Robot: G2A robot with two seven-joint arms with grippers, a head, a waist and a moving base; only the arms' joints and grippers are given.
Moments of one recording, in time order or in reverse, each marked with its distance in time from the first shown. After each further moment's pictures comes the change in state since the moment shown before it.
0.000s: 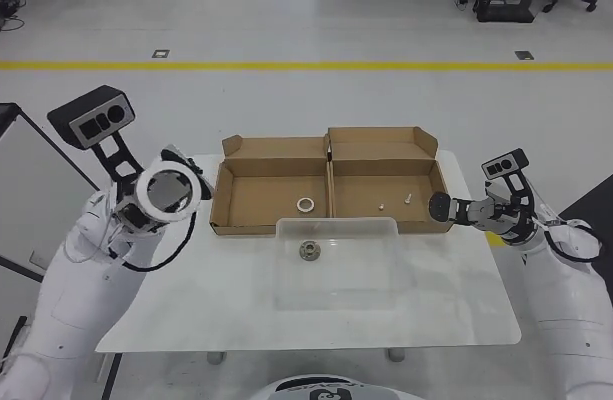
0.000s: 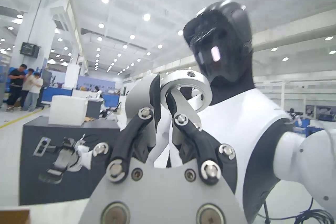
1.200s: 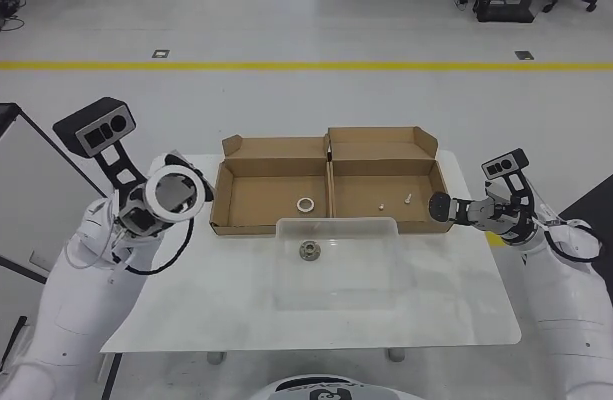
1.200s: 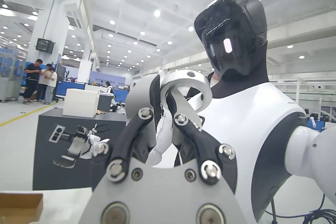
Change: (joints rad) left arm 0.062 -0.018 -0.046 0.004 -0.007 0.001 -0.001; right arm 0.000 0.000 0.000 0.000 0.000 0.000 0.000
